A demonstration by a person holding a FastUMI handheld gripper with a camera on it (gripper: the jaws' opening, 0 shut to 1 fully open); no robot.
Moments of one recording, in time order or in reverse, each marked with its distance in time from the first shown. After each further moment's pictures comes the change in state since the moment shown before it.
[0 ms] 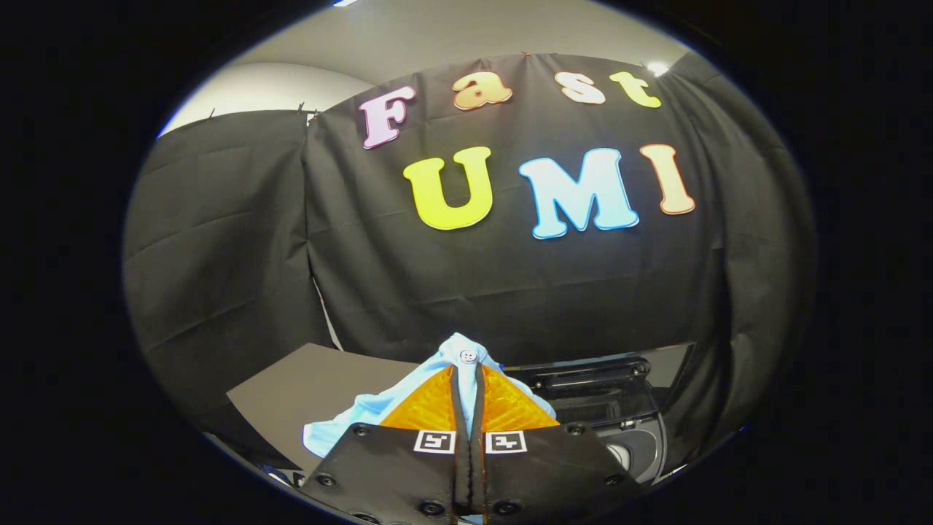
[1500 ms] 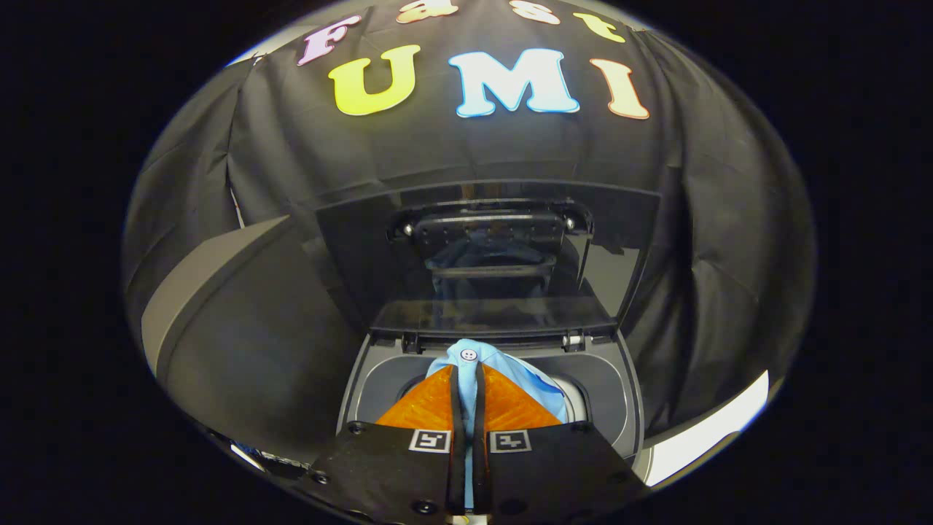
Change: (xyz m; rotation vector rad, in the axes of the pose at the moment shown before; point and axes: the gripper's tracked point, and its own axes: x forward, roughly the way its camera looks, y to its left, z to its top) arm 0.042 -0.140 -0.205 -0.001 0.377 -0.227
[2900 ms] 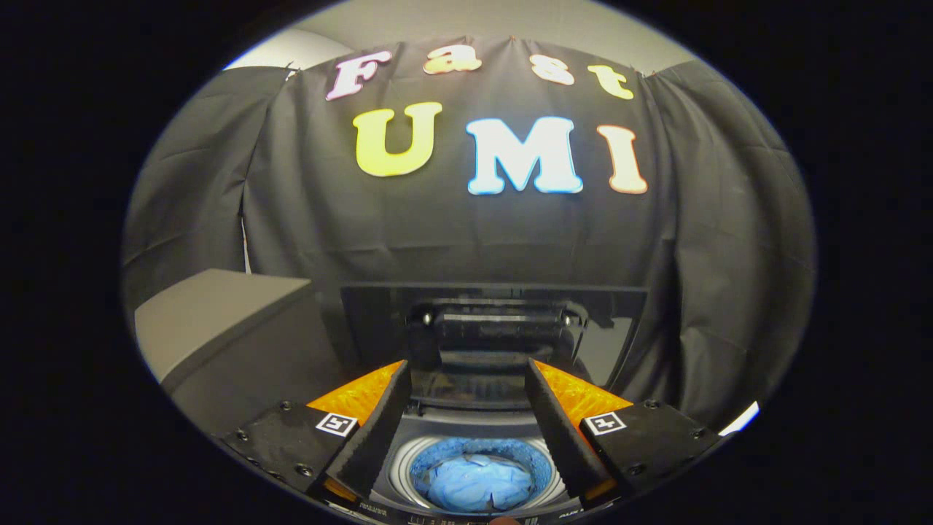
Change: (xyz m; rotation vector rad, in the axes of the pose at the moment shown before) arm -0.033 0.023 0.097 -0.090 -0.388 -0.022
